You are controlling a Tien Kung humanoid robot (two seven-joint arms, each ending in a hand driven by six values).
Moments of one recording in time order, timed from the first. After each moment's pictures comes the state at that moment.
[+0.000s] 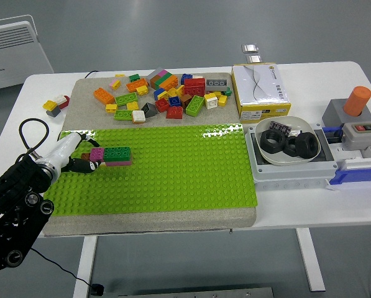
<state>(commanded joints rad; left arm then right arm) -0.34 0.22 -1.19 -1.24 1.97 -0.13 0.35 0.05 -0.08 1.74 0.18 -1.91 -0.06 -0.20</state>
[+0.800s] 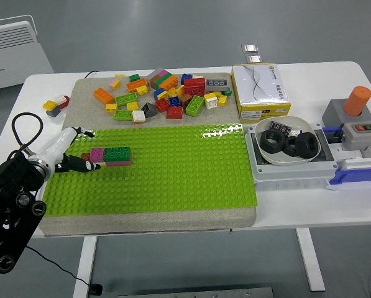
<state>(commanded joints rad) -0.27 0.25 -1.26 -1.39 2.03 -0.17 0.37 0.05 -0.08 1.74 0.18 -1.92 -0.06 -0.20</state>
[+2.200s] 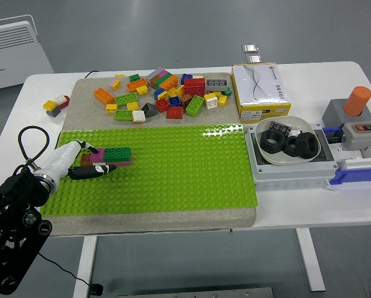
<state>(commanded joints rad) -0.22 0.23 -1.21 -1.41 2.07 -0.16 0.40 0.04 -0.08 1.76 0.18 -1.94 -0.05 -0.20</state>
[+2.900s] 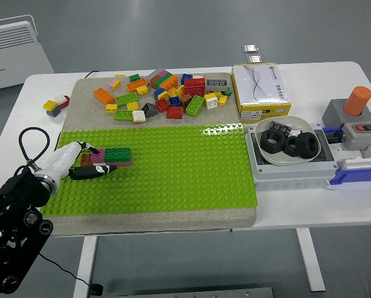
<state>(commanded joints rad) -0.22 0.23 -1.21 -1.41 2.07 -0.15 0.39 0.05 -0.08 1.76 0.18 -1.94 -0.05 -0.20</state>
